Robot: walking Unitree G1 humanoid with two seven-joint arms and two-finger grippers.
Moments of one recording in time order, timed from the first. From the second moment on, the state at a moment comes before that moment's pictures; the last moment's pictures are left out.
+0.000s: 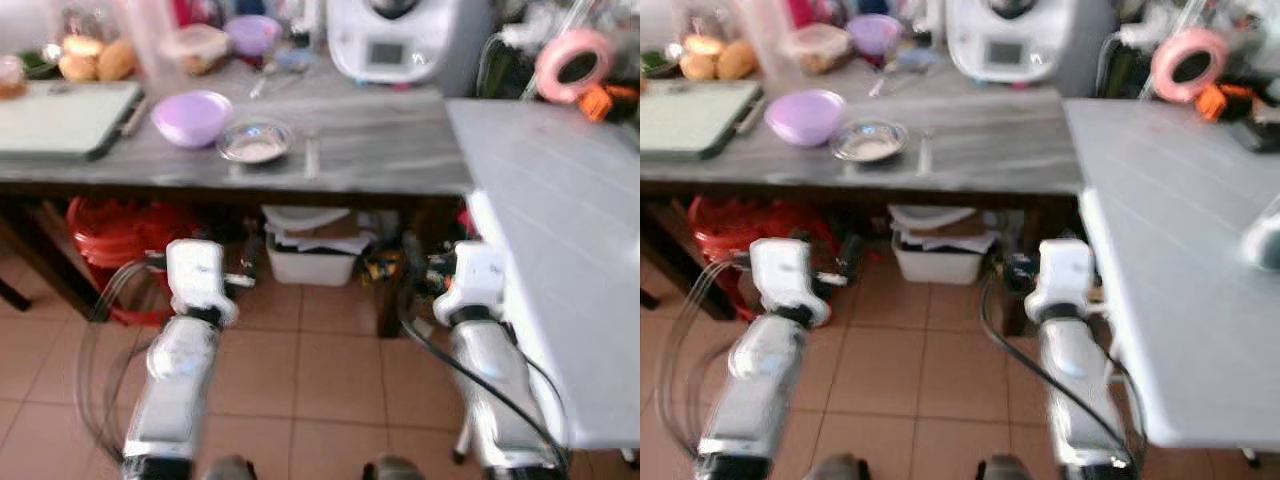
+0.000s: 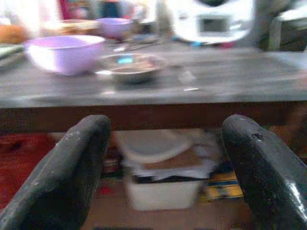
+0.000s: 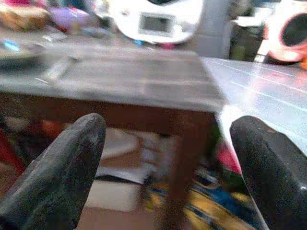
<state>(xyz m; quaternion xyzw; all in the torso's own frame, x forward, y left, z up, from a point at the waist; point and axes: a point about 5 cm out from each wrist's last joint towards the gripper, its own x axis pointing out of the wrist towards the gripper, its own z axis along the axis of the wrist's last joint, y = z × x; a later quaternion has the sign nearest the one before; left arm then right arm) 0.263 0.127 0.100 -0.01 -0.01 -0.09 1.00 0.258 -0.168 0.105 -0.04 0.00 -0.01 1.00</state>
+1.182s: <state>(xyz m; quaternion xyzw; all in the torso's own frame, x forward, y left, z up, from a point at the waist) 0.266 0.137 0.102 0.00 -0.01 -0.08 1.00 0.259 -0.161 0.105 -0.04 0.00 -0.01 1.00</state>
